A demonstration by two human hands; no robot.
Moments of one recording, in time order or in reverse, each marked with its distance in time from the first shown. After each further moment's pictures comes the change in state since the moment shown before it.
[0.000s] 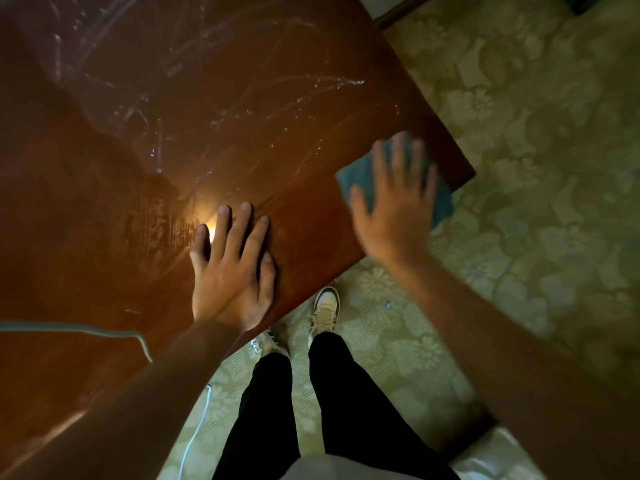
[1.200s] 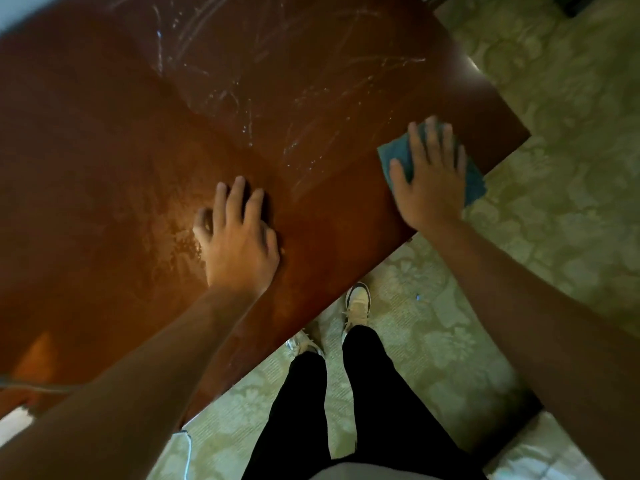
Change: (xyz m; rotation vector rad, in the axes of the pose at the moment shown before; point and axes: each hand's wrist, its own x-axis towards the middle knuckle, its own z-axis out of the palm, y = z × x) left_hand -0.024 -0.101 -0.027 -0.087 0.035 -0.111; right_hand -0.021 -0.056 0.002 -0.008 -0.064 0.098
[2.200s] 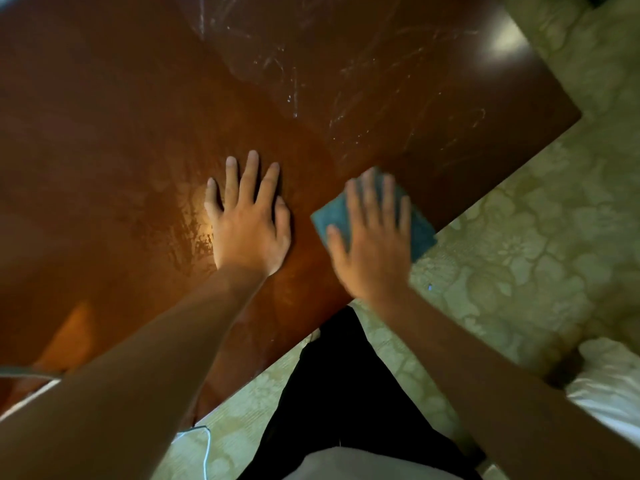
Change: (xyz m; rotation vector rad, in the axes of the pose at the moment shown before) left_hand -0.006 -0.054 0.006 0.023 0.059 0.026; right_hand -0.125 -0.132 0.044 -0.030 -0.017 -0.156
